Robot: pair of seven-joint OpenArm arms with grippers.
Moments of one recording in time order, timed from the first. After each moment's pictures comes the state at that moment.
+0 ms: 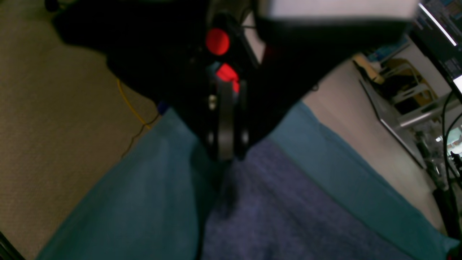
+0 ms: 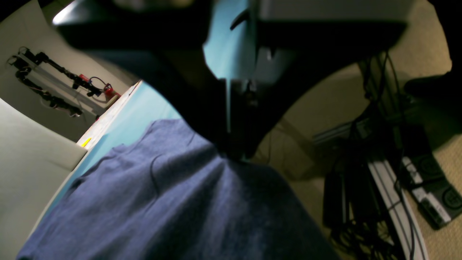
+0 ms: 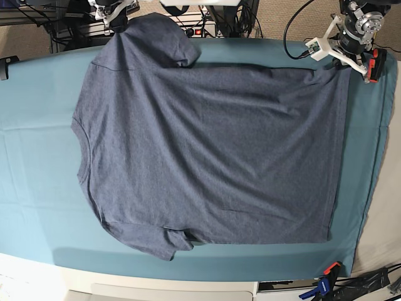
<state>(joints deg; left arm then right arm) 43.9 -47.1 10.4 117.1 25.2 -11.0 36.4 -59.5 38.0 -19.7 120.9 -66.8 11.1 -35.9</state>
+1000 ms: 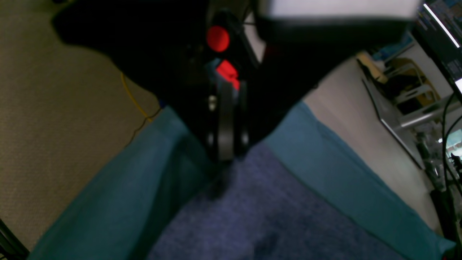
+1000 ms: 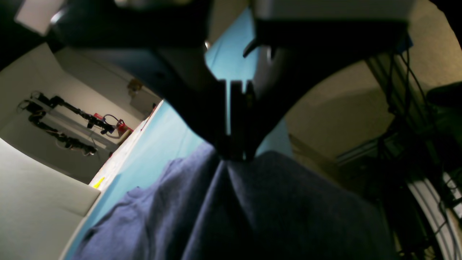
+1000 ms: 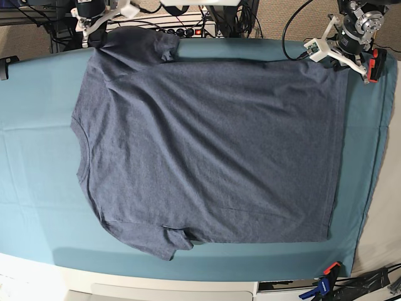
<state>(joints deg) 44.1 -47.1 10.4 118.4 24.1 -10.0 36.1 -60.4 38.1 -9.2 120.9 -65.0 8.0 -33.3</state>
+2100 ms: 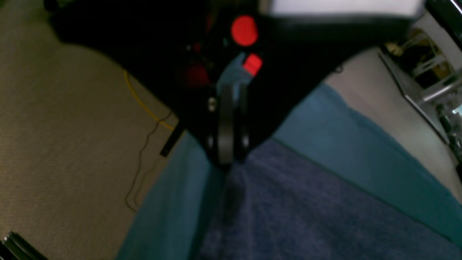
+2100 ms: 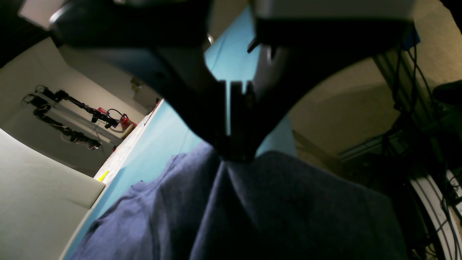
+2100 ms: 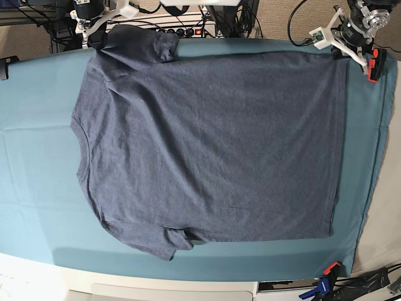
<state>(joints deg) 47.4 -50.2 10.3 111.1 24.9 -9.9 23.8 -60.5 38.9 -9.1 120.9 -65.0 8.1 -31.9</state>
